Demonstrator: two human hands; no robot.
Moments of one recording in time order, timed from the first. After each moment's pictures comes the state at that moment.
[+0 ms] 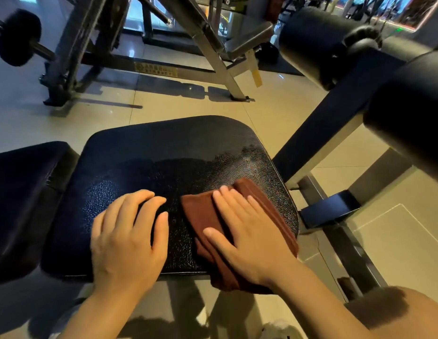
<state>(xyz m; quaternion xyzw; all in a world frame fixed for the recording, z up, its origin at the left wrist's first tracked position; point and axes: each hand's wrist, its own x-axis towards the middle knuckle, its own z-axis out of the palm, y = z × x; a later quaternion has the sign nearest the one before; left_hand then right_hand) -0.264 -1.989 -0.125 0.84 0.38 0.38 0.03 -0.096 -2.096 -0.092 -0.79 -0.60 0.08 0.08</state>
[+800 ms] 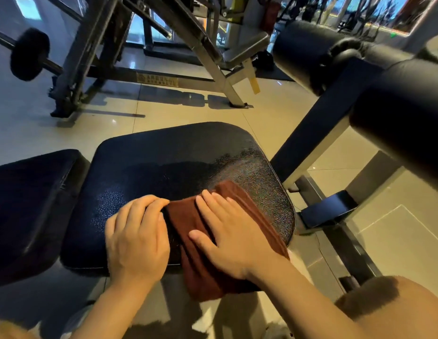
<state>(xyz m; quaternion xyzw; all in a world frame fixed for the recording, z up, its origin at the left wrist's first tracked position) -0.268 -1.990 -0.131 0.83 0.39 0.40 0.07 -0.119 -2.083 -0.103 -0.76 -0.64 0.07 0.09</state>
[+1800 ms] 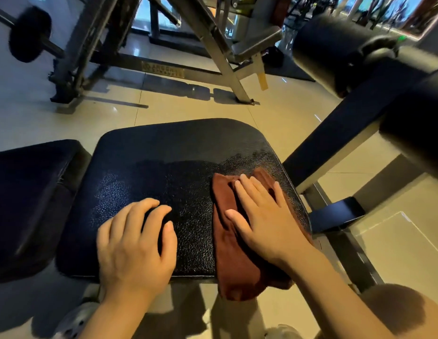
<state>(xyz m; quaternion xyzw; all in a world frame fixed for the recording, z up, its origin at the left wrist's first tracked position) -0.271 -1.984 -0.138 0.82 0.40 0.40 0.01 -0.075 -2.072 -0.087 -0.82 -0.57 0.05 0.00</state>
